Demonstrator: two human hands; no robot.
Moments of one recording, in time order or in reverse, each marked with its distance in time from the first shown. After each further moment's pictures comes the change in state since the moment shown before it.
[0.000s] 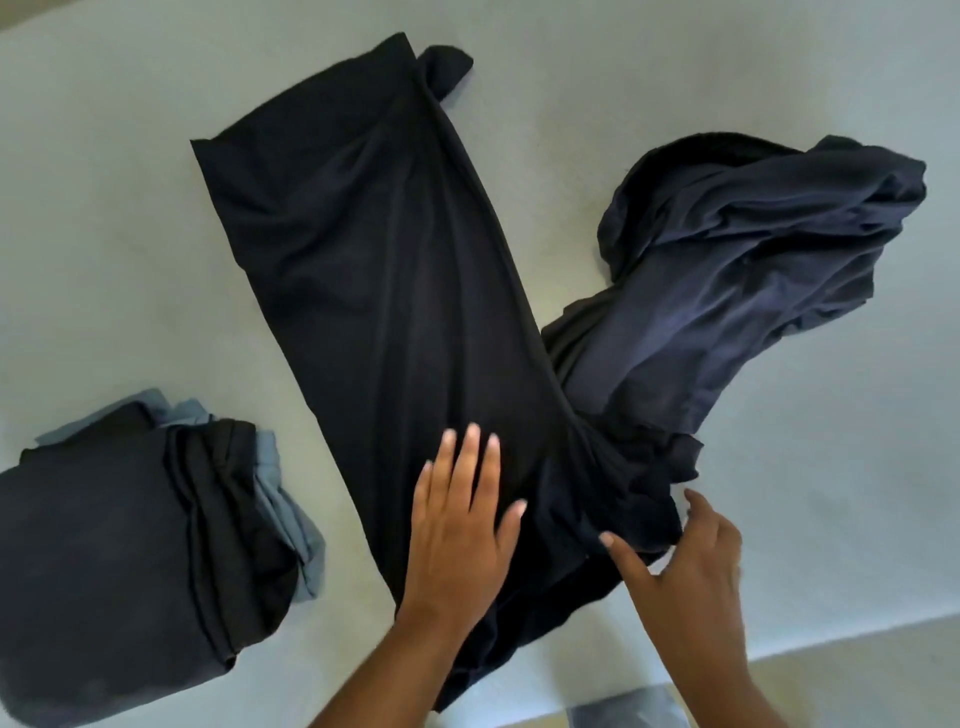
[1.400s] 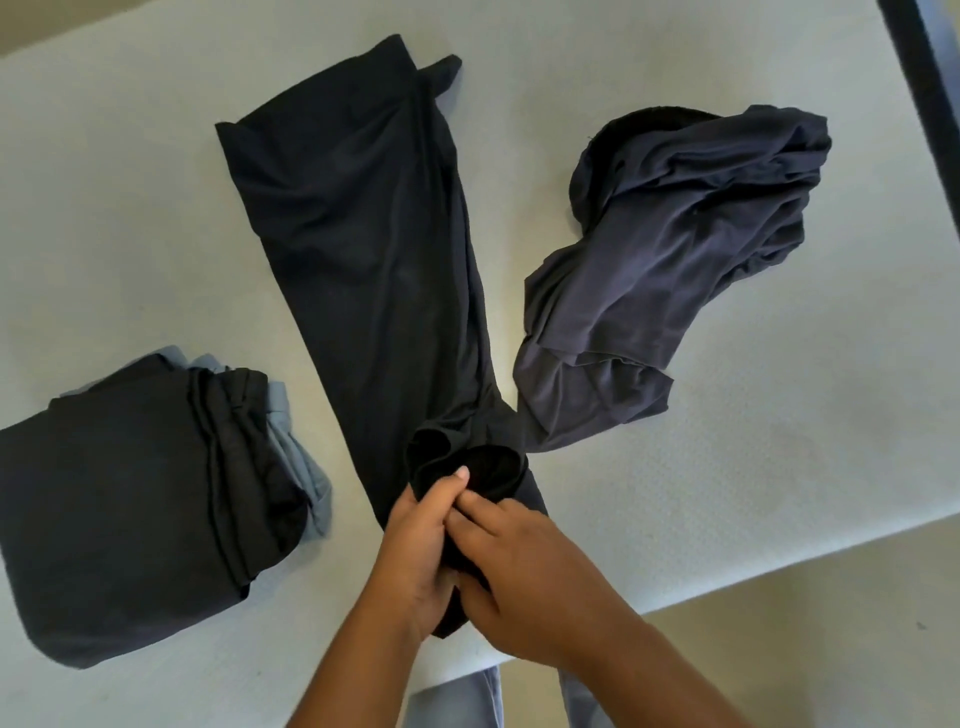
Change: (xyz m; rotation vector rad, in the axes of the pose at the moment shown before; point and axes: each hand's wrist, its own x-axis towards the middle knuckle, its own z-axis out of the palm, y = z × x) left_hand -0.051 0.017 -0.079 -1.677 -0.229 -1.047; right_hand -0.090 -0.061 0.025 -0.176 -0.374 -1.017
